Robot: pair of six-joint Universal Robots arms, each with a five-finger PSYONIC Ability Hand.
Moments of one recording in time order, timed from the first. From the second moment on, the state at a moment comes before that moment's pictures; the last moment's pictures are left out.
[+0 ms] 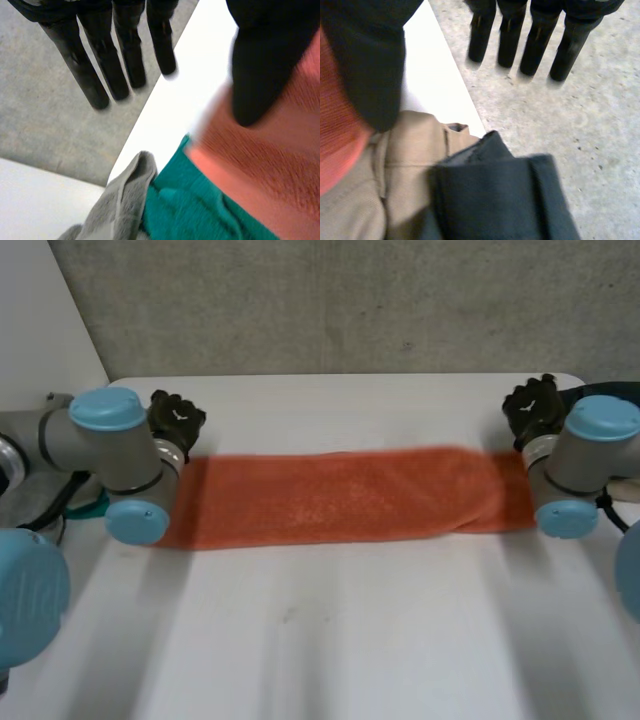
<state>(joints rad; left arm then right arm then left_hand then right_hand) 4.38 -2.55 -0.82 3.25 -1.67 3.95 1.75 -0.47 0.72 -0.24 1.58 2.24 0.46 0.54 0.57 0.56 0.37 0.38 0.33 0.36 0.37 0.19</state>
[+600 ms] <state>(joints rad) 4.32 -2.09 -1.31 3.28 -1.61 3.57 1.58 -1.06 1.21 0.23 1.36 2.65 0.20 0.21 0.21 0.20 0.05 0.36 0.36 0.36 0.36 0.19</state>
